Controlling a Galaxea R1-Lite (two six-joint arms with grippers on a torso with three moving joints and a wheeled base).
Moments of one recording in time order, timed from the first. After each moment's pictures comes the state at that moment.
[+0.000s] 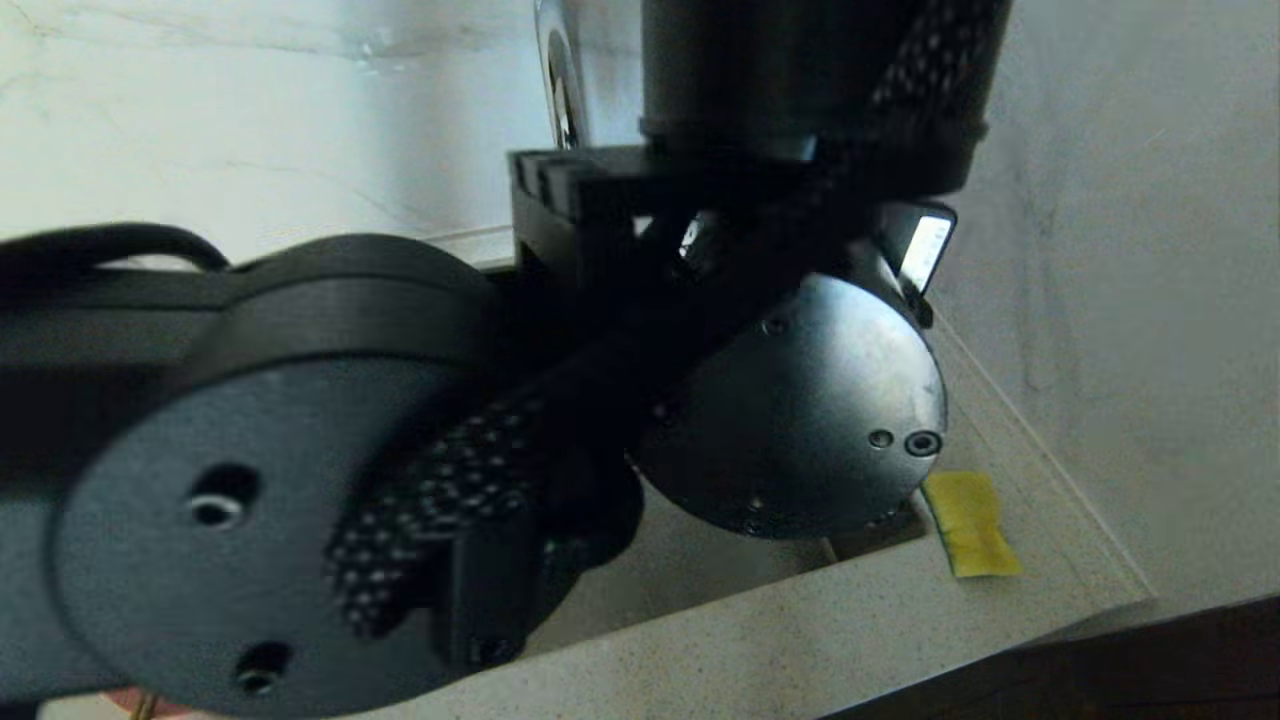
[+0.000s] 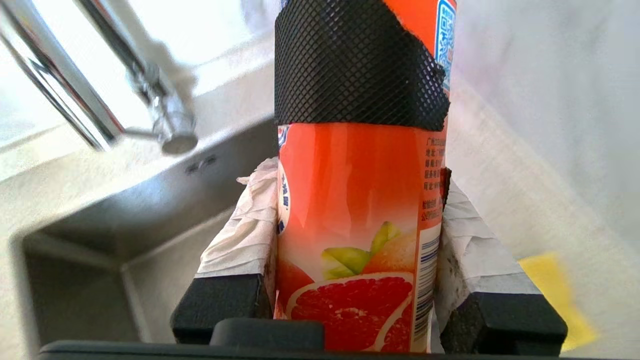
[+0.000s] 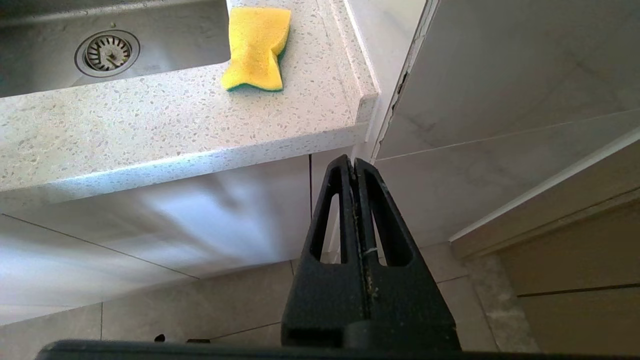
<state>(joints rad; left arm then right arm) -1.16 1.87 -1.68 -0.26 0.87 0.17 -0.01 0.01 0.00 -0.01 -0.01 0.01</state>
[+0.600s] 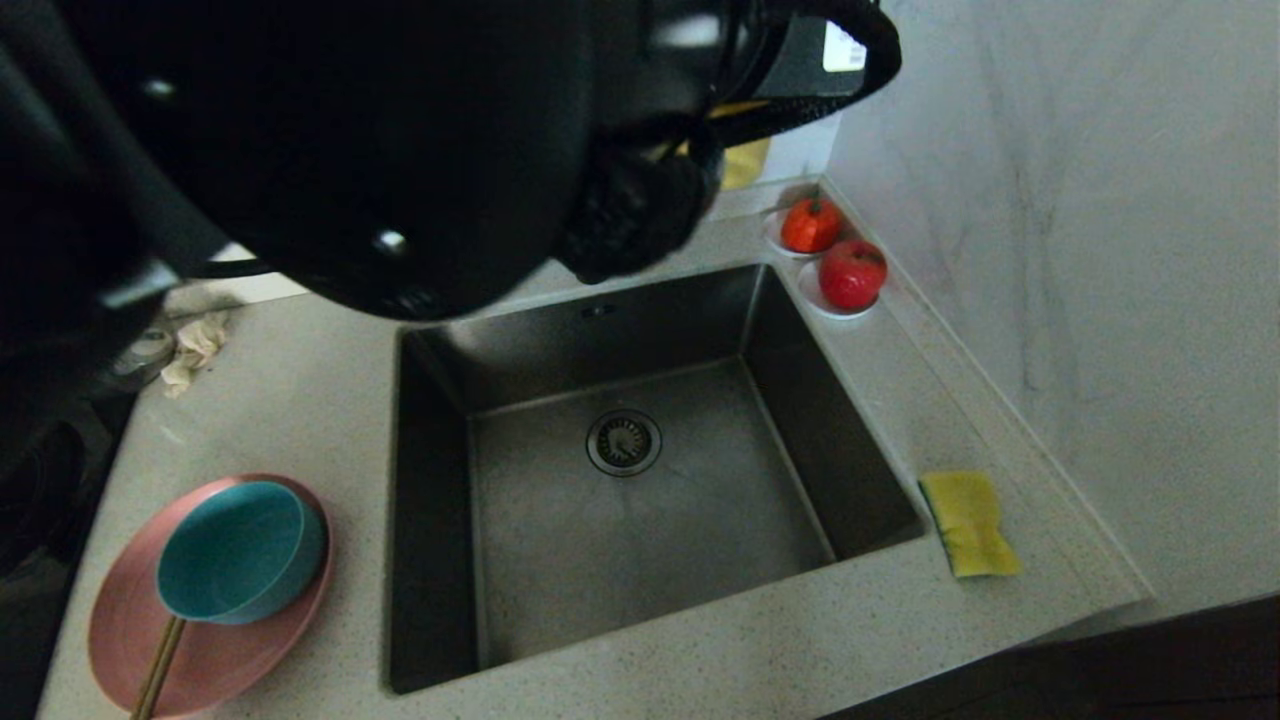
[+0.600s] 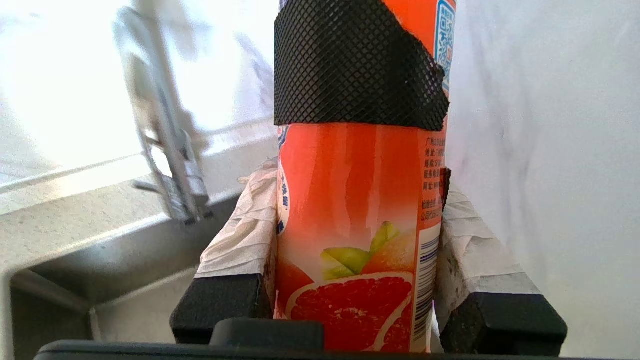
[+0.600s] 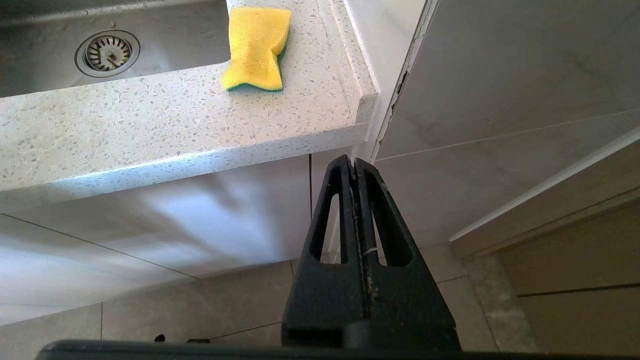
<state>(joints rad) -1.16 1.73 -1.70 -0.32 0.82 0.18 -0.01 0.01 0.00 -0.01 -0.01 0.01</state>
